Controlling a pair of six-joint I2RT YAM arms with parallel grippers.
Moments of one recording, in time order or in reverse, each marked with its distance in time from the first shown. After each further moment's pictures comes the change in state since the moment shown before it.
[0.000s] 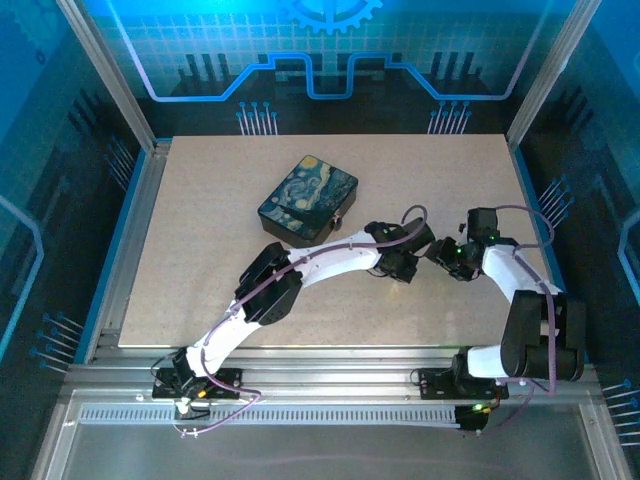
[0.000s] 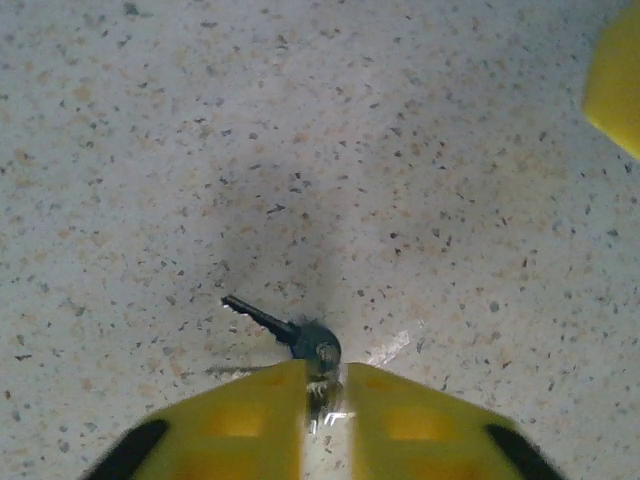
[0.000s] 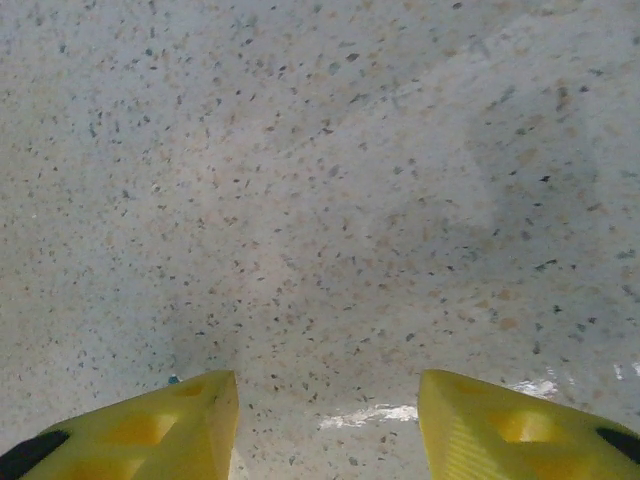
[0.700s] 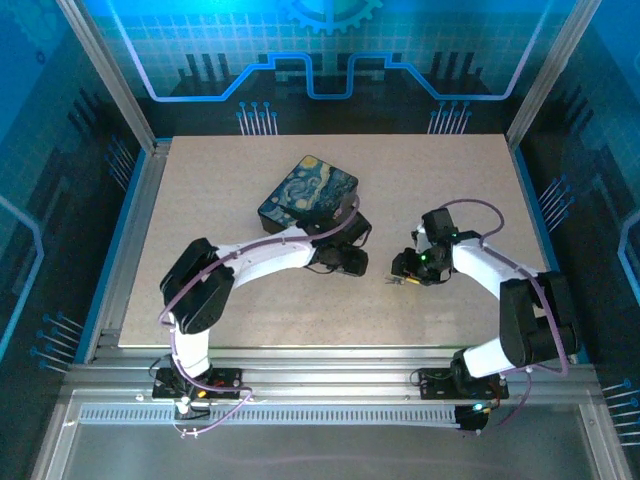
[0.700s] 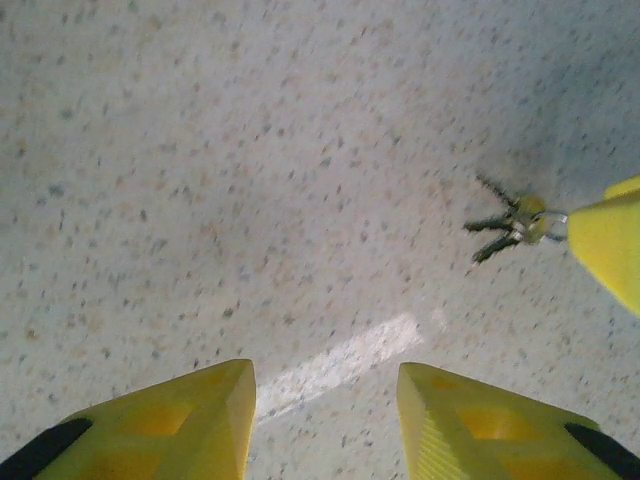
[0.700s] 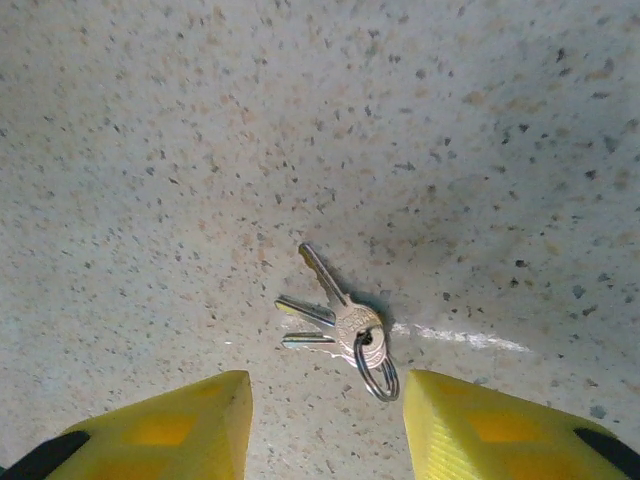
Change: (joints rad) left arm 0.156 -0.511 -0.697 0.235 0.076 -0.027; right arm 0.308 0.100 0.040 -0.060 -0.048 -0.068
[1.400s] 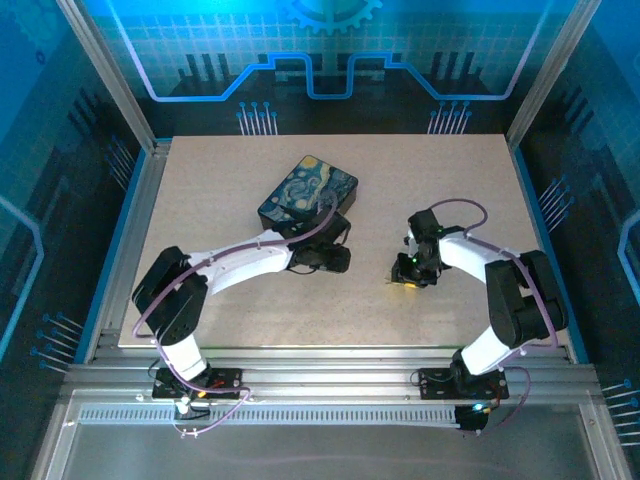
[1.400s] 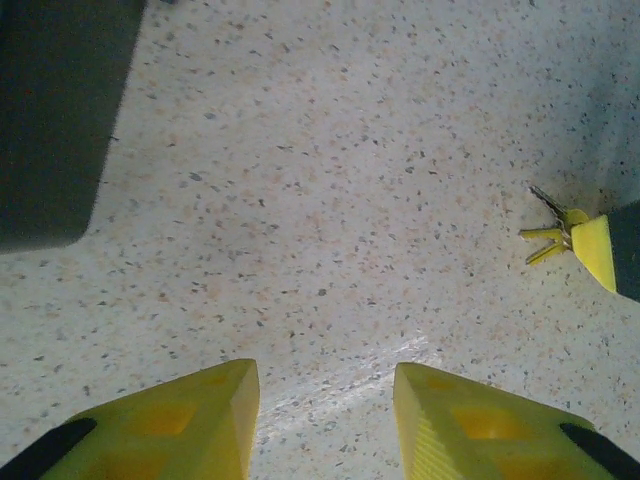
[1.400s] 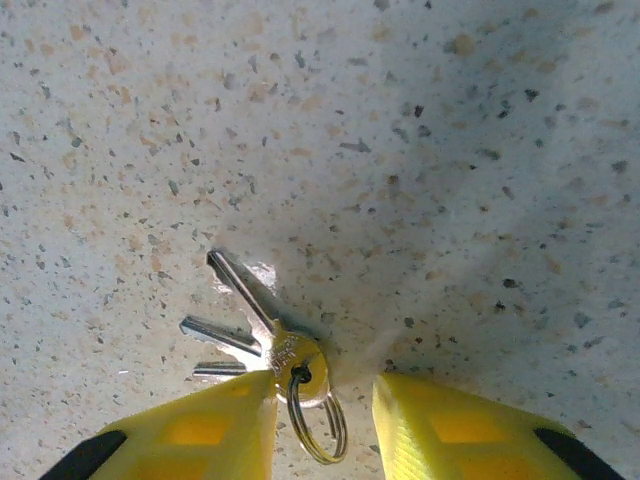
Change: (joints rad) left arm 0.056 -0.146 -0.131 0.047 -0.052 0.005; right arm 0.059 0.122 0.056 -0.044 0.111 -0.022
